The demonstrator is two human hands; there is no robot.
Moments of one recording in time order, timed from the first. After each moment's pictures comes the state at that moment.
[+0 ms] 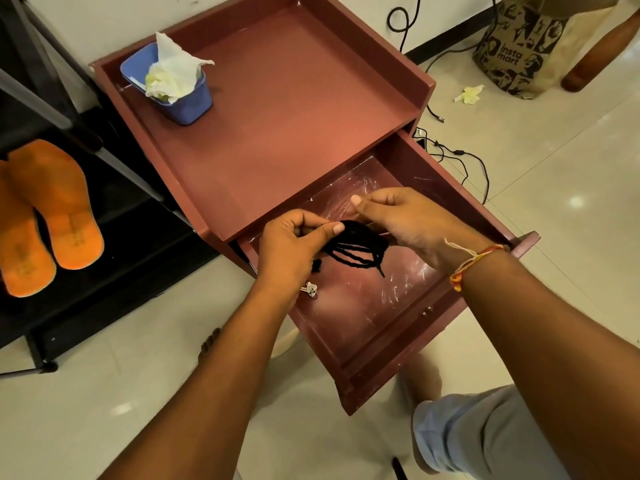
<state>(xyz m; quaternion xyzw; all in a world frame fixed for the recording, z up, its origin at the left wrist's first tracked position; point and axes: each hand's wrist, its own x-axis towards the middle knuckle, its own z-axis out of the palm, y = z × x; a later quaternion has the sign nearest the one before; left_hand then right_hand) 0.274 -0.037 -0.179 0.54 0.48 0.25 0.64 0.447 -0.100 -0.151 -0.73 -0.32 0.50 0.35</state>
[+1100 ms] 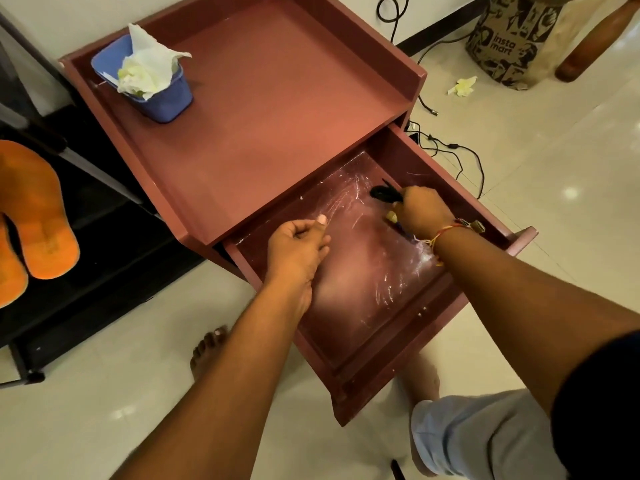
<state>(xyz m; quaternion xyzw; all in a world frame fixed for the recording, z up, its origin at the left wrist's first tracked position) 0.308 -0.042 -0.213 0.36 0.59 0.24 0.69 0.526 -0.084 -0.245 -0.88 -0.40 0.24 0.03</state>
